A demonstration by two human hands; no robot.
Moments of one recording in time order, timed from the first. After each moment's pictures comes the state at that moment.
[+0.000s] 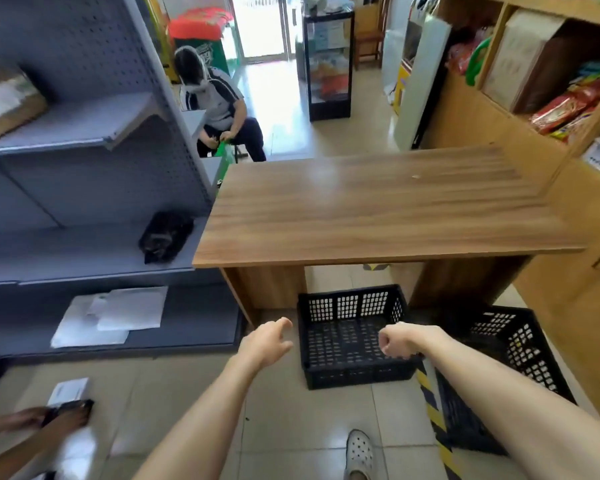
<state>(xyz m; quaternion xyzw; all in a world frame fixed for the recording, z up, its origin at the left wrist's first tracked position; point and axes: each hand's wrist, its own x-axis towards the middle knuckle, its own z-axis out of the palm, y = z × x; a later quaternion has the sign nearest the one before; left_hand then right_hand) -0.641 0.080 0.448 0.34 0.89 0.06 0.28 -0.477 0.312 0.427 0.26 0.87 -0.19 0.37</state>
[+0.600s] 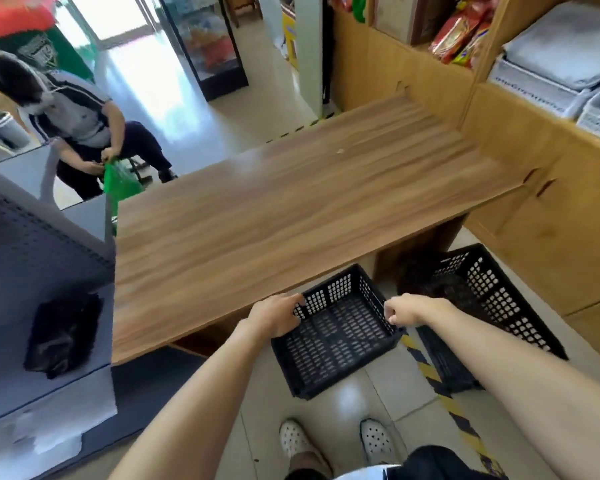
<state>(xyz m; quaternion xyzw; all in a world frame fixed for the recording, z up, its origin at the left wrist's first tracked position) -0.740 0.321 0.437 0.59 0.75 -0.14 0.27 -0.493 0.462 0.395 0.38 0.81 -0.30 0.32</state>
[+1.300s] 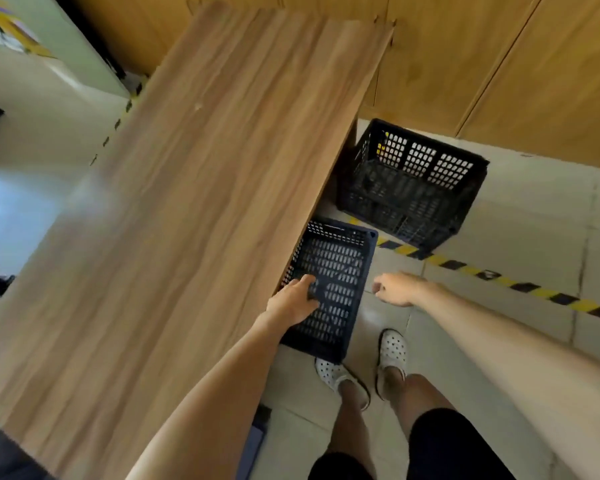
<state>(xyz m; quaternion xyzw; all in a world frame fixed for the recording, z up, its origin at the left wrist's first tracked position) -0.799 0.404 0.299 0.72 0.54 -0.24 0.37 -0.563 0.368 0.275 0.64 0.57 -0.48 0.21</state>
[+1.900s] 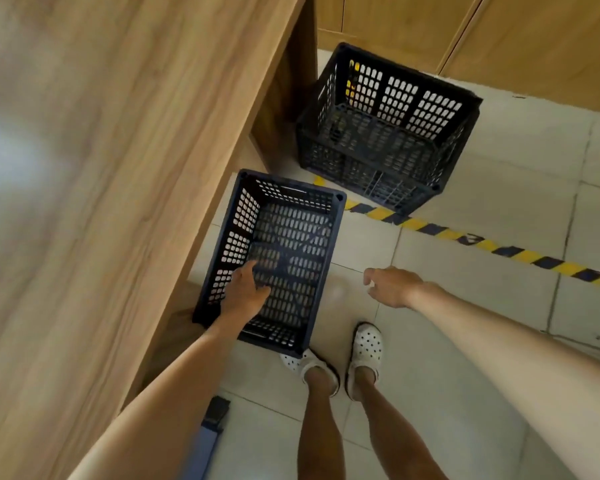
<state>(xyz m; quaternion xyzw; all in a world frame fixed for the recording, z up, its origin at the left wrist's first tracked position) -0.787 0.408 0.097 0.59 0.67 -0.15 0.42 -0.504 0.332 0.107 0.66 0.53 -0.48 0.24</state>
